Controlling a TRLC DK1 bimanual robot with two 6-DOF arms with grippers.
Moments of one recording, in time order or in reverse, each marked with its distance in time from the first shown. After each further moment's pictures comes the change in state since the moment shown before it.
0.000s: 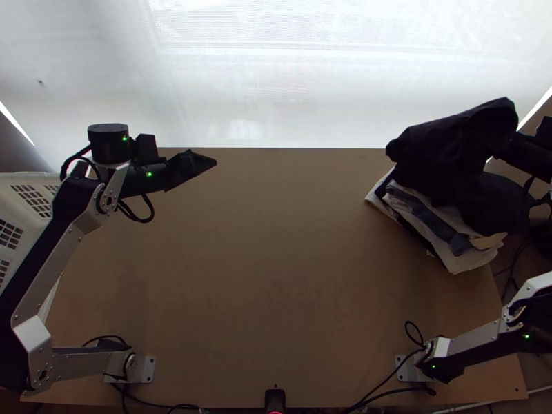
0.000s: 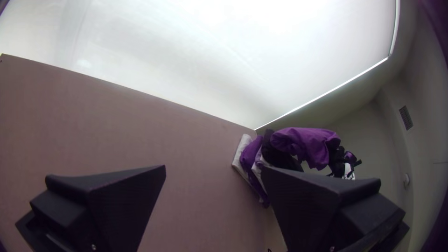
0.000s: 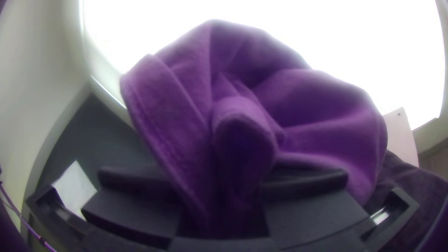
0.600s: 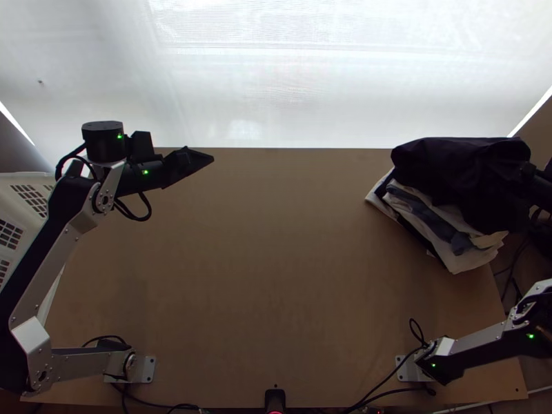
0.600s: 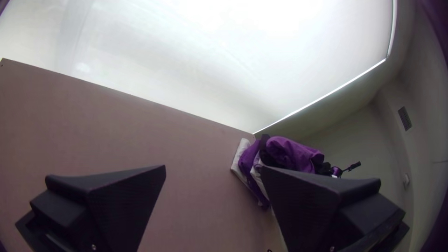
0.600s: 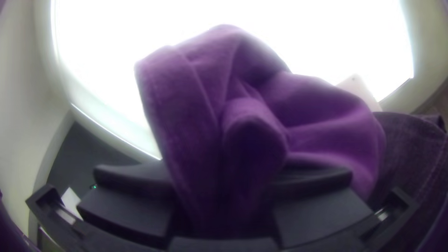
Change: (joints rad) left arm 0.013 -0.006 0.014 0.002 0.000 0.000; right arm -0.174 0.005 -0.183 -0.049 0.012 -0.110
